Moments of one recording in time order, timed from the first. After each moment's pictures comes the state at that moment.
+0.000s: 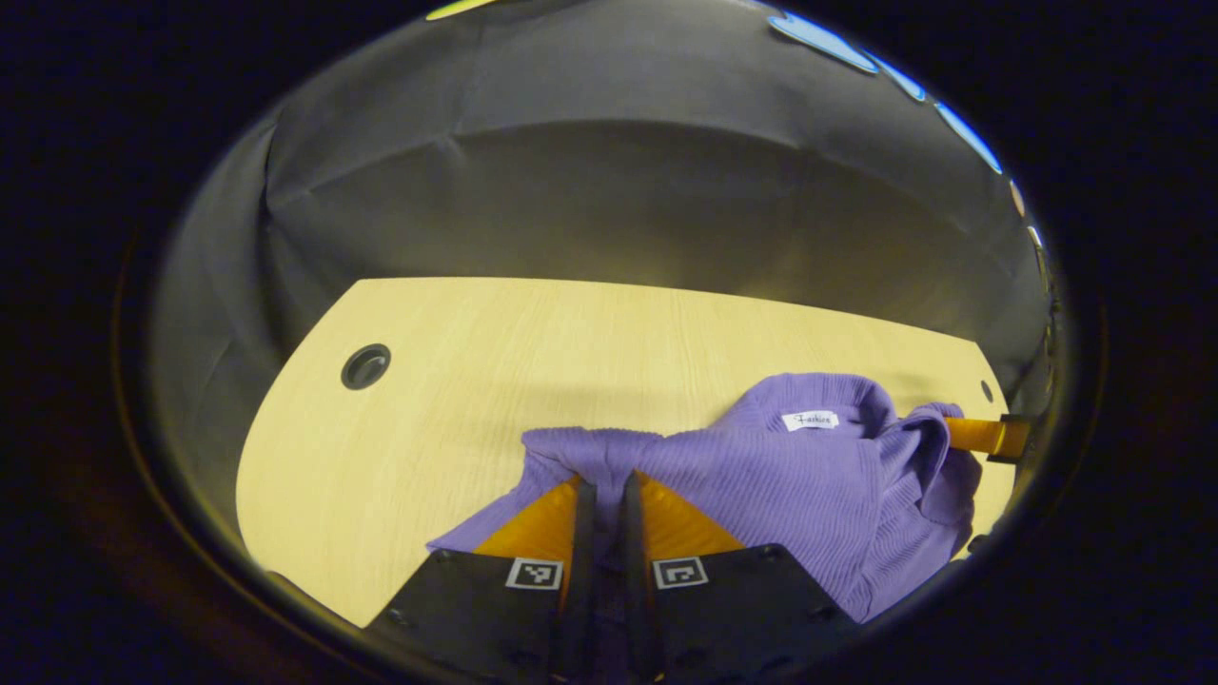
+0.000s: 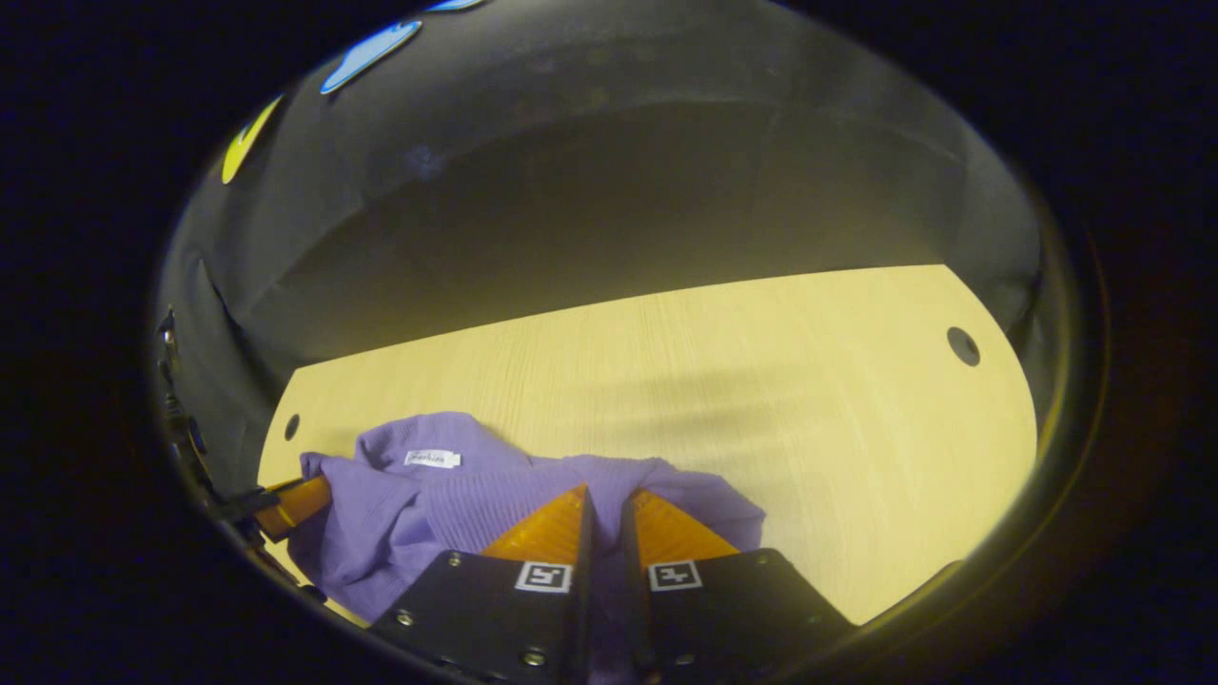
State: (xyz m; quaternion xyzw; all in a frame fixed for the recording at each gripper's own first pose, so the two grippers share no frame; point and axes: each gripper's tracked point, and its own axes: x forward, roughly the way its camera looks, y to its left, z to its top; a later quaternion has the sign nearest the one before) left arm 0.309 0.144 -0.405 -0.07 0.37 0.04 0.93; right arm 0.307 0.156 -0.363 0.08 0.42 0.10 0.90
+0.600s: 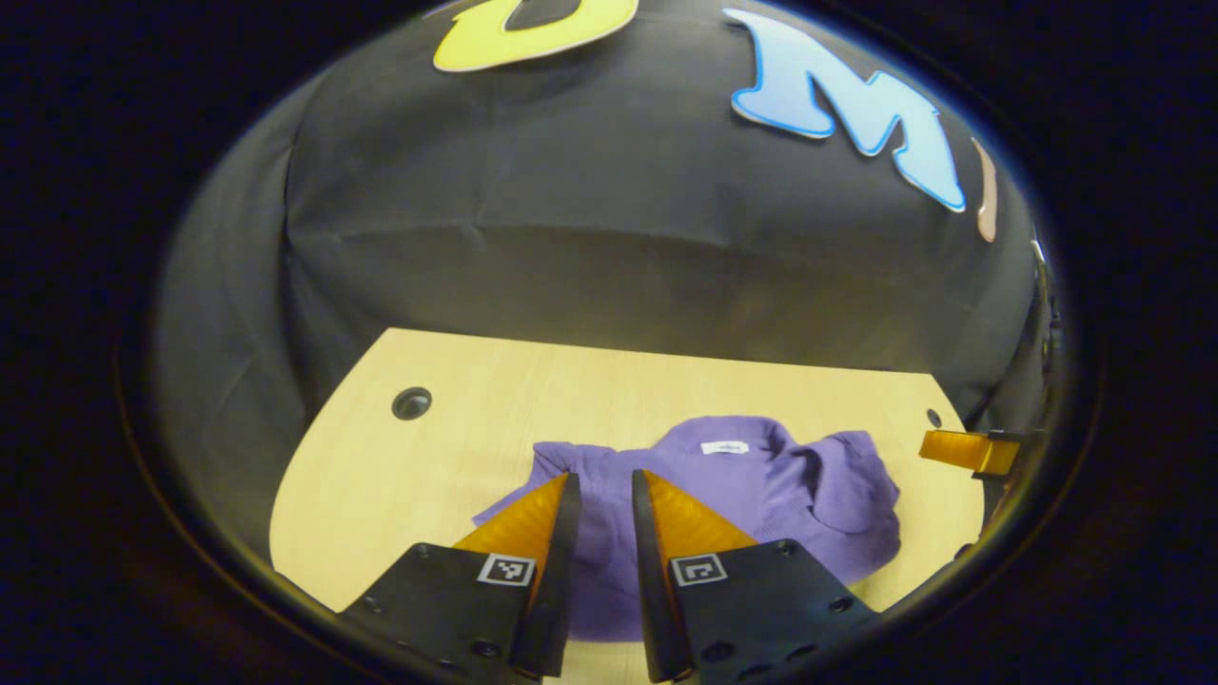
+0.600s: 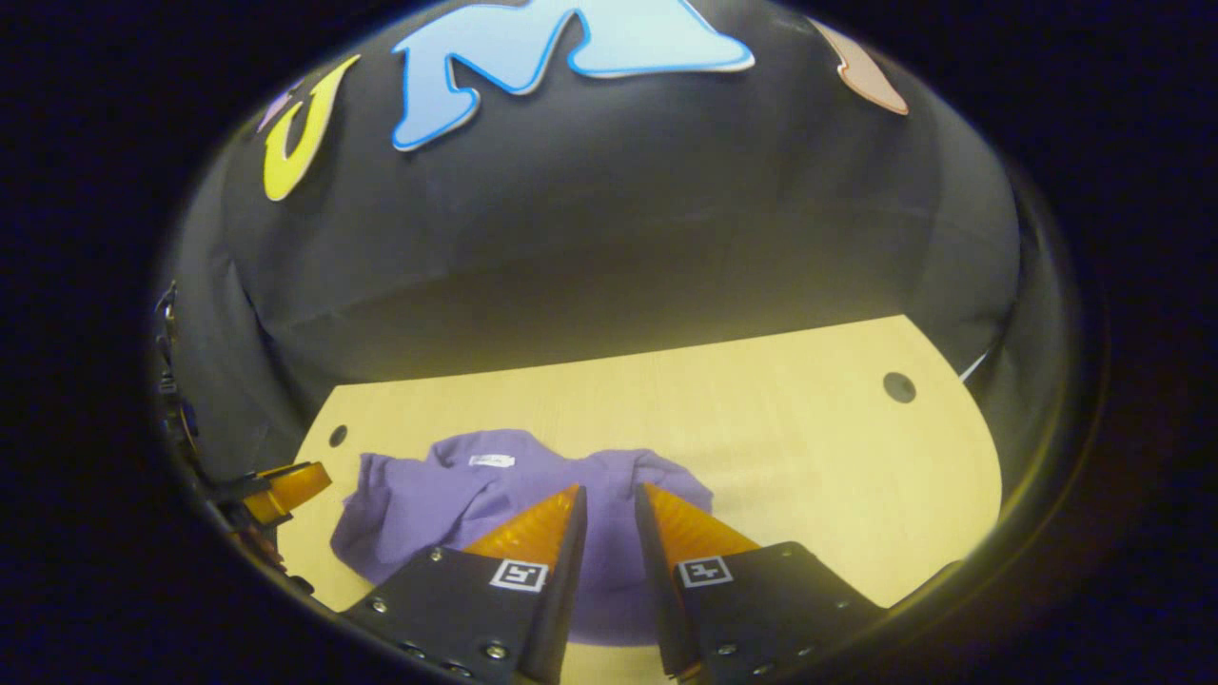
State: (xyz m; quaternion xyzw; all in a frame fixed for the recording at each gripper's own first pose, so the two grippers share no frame) left arm 0.240 0.120 -0.275 -0.07 0.30 0.02 0.95; right arm 0.240 0.136 -0.244 0.07 0.35 0.11 0.93
